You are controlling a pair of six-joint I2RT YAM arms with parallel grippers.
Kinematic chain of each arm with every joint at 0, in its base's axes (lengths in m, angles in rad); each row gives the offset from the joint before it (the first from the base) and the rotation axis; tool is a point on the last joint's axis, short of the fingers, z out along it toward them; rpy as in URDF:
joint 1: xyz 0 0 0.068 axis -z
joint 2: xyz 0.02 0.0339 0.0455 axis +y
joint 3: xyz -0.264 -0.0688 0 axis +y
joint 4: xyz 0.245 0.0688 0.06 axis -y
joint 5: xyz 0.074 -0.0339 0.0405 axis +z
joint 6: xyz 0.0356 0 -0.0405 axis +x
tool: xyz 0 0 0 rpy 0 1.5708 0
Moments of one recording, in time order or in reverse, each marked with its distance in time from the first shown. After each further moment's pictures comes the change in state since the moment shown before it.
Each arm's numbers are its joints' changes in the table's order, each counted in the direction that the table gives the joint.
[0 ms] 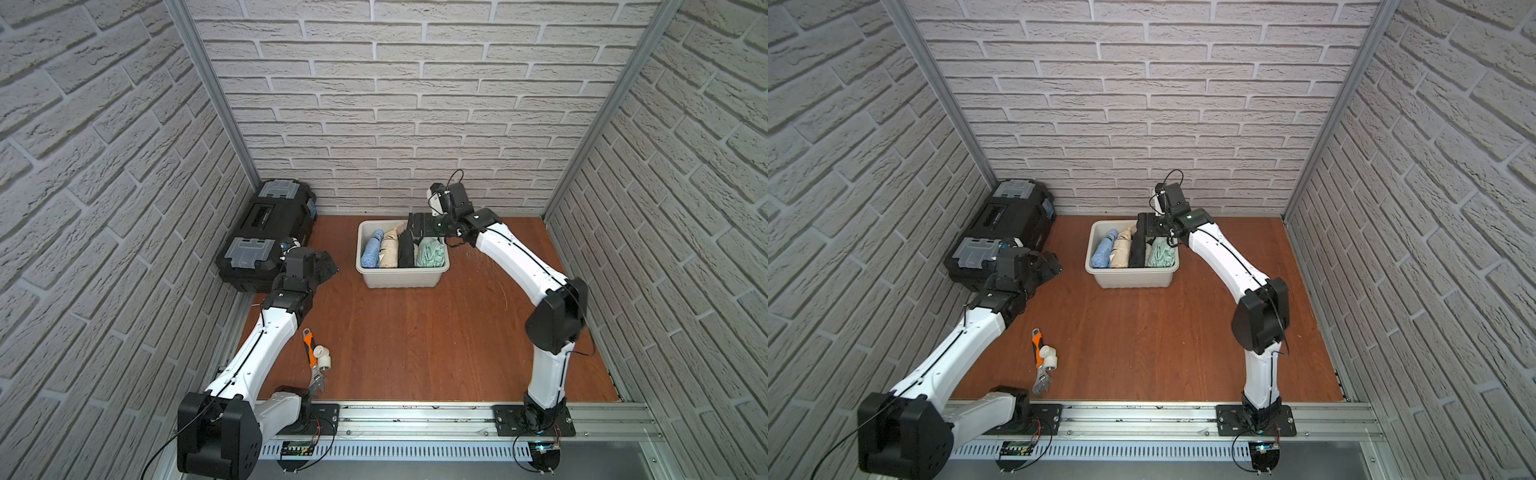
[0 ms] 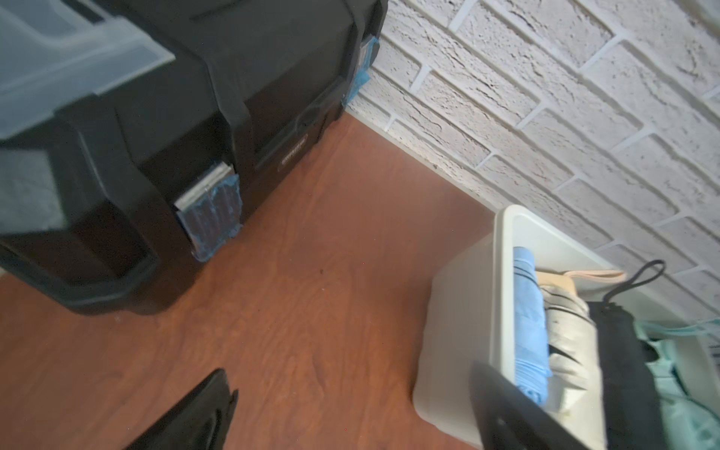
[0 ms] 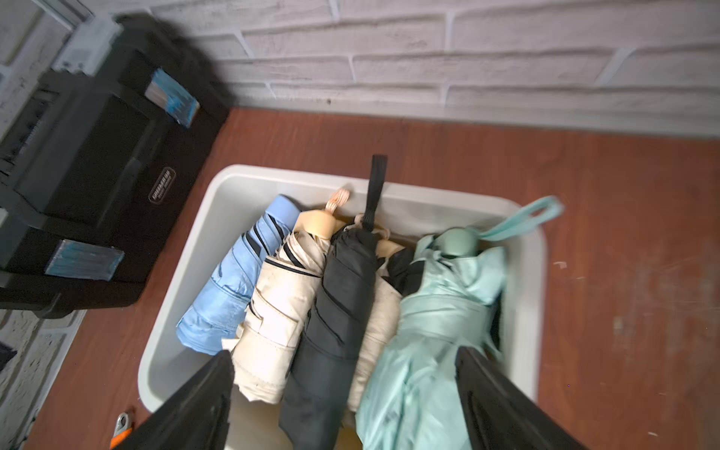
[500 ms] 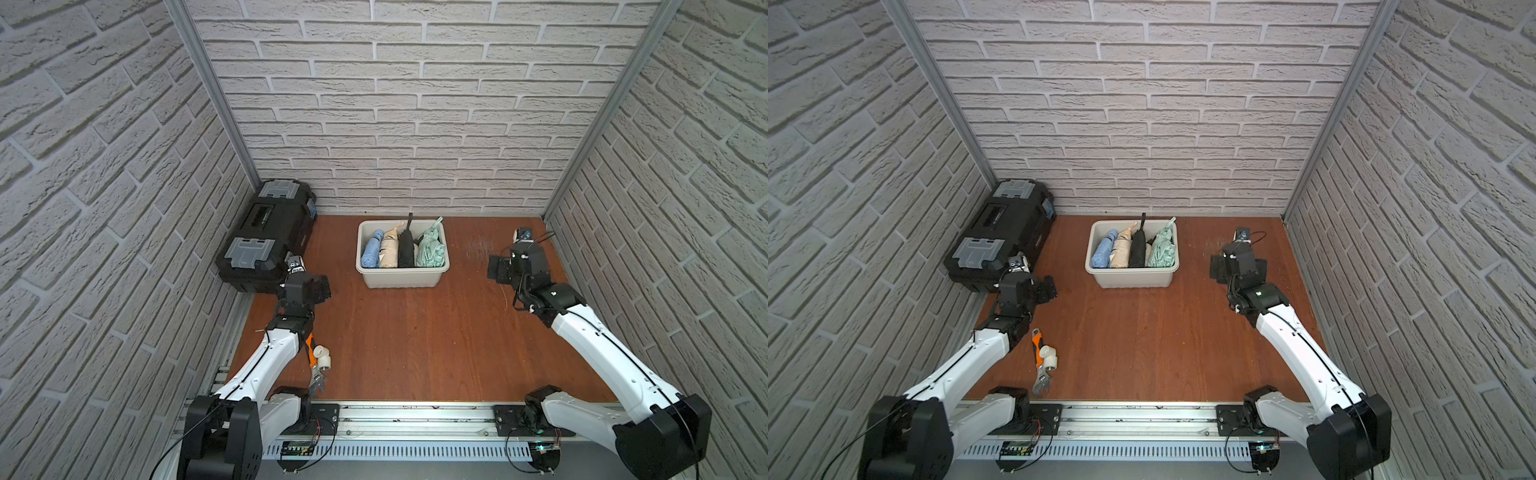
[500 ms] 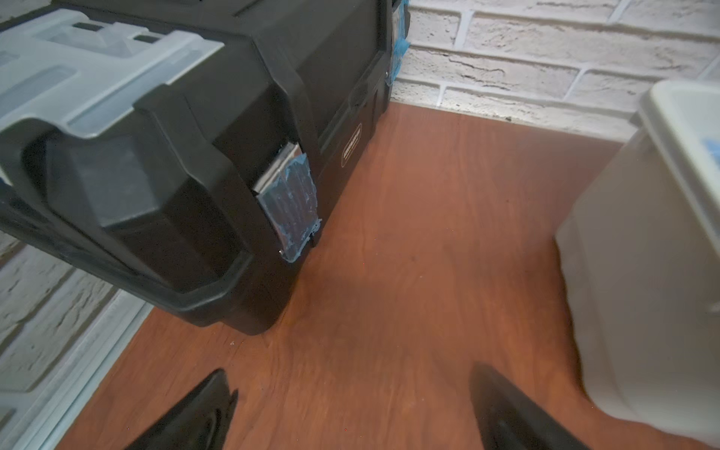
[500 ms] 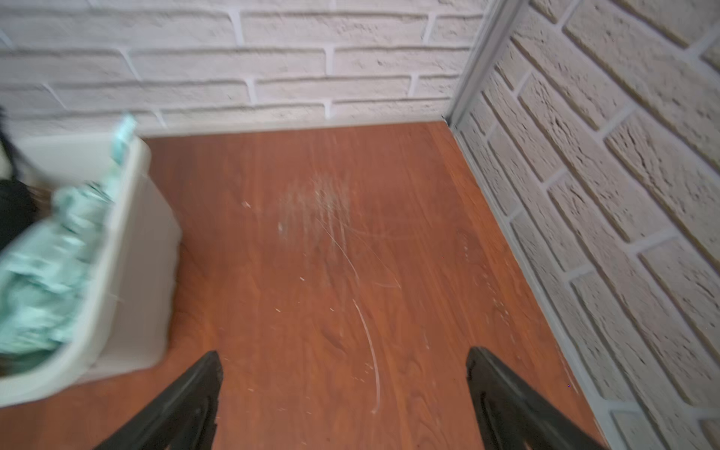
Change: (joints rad) left arm -0.048 -0.020 0.306 0.302 0.101 0.373; right arm 0.176 -0.722 0.980 0.240 -0.486 -0.111
